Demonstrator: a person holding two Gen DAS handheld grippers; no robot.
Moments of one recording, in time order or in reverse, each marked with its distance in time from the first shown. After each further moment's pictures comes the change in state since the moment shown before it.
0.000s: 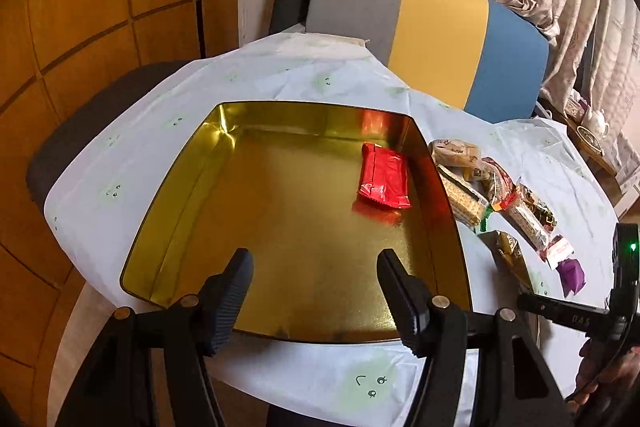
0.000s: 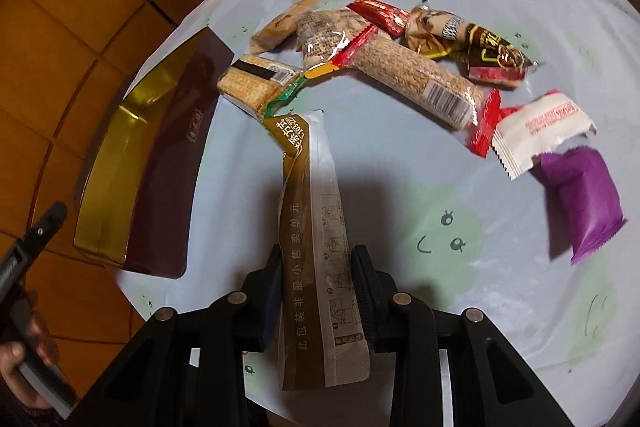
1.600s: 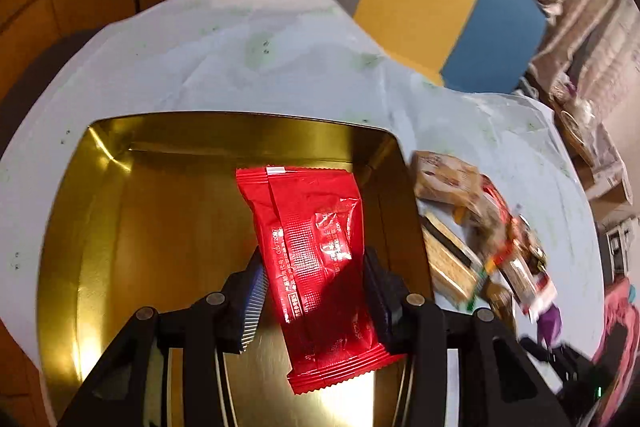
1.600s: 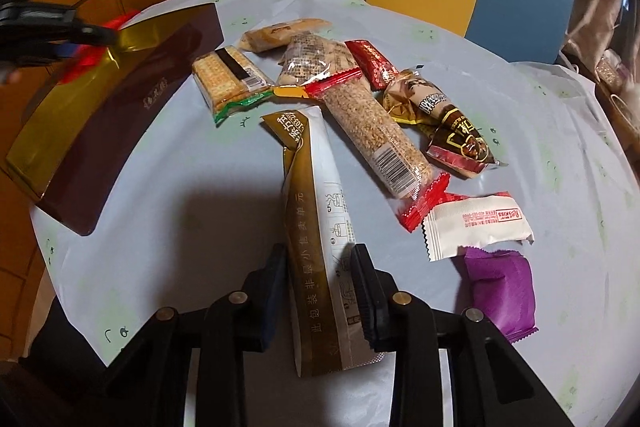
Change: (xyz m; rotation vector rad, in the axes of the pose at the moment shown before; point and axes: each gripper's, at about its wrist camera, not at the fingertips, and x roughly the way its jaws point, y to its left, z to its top) left arm 0.136 -0.038 0.104 0.002 0.261 -0.158; right arm -0.002 0.000 0.010 -0.370 -0.079 -0.262
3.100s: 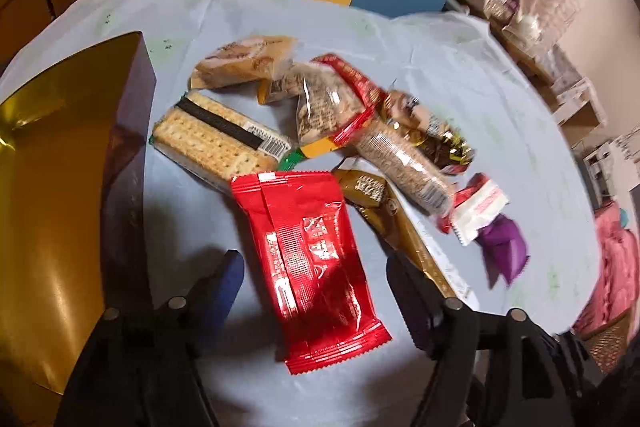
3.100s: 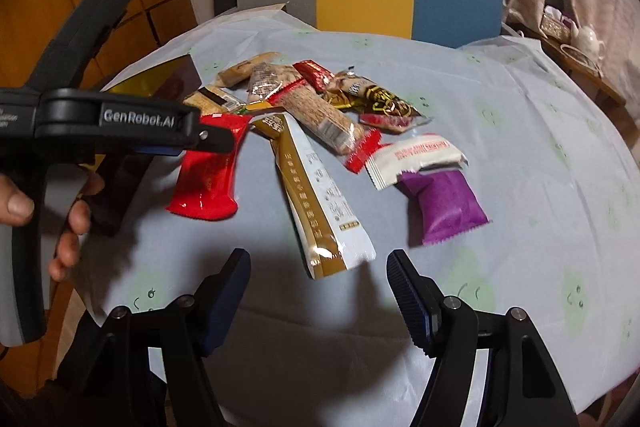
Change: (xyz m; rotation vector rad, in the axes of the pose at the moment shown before) left arm 0.022 -0.152 -0.097 0.217 0.116 -0.078; right arm -0.061 -0.006 -0.059 0.220 -0.134 -0.025
